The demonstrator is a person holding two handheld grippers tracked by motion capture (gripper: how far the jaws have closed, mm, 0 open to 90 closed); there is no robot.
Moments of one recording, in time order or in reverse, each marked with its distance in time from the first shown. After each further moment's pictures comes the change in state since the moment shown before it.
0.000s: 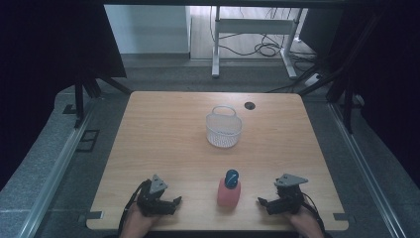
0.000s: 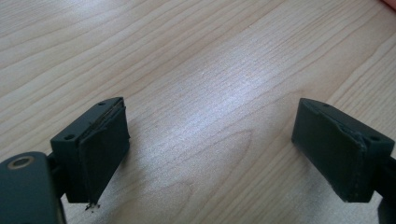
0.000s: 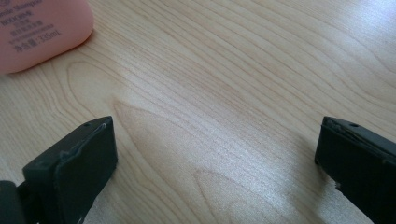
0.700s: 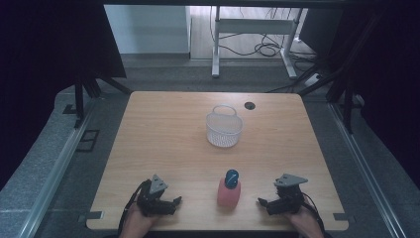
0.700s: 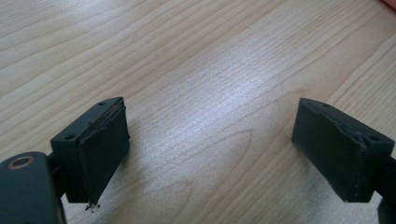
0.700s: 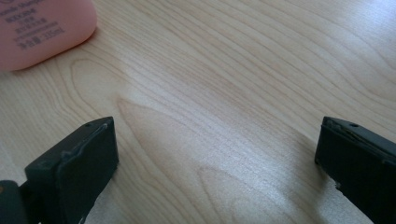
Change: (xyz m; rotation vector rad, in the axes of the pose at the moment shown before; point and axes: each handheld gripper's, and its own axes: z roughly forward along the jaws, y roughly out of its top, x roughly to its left) left arm 0.000 0.000 0.000 0.000 0.000 0.000; right arm 0.001 0.001 -0.001 0.013 0.006 0.000
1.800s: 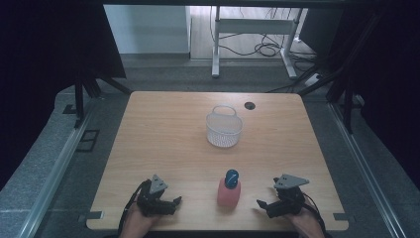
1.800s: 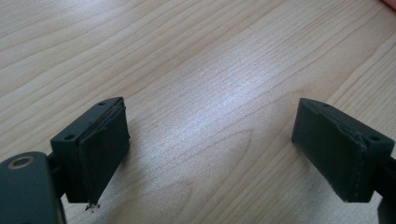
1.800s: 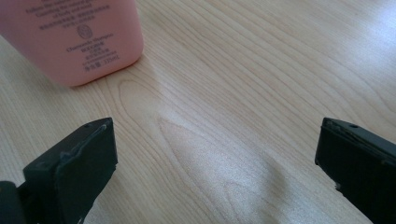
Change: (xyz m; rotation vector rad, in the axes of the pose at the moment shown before) left arm 0.000 0.000 0.000 0.000 0.000 0.000; right arm 0.012 0.013 -0.016 -0.043 0.041 -0.077
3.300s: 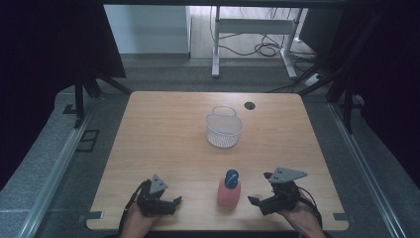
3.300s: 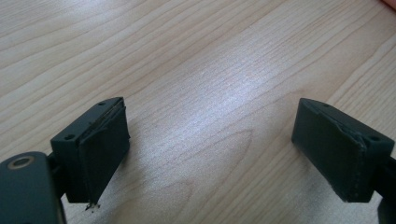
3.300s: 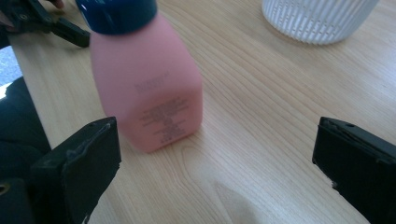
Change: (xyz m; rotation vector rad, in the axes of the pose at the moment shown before) left arm 0.000 0.000 0.000 0.000 0.002 -0.001; right arm 0.021 0.049 -0.020 -0.072 0.103 -0.004
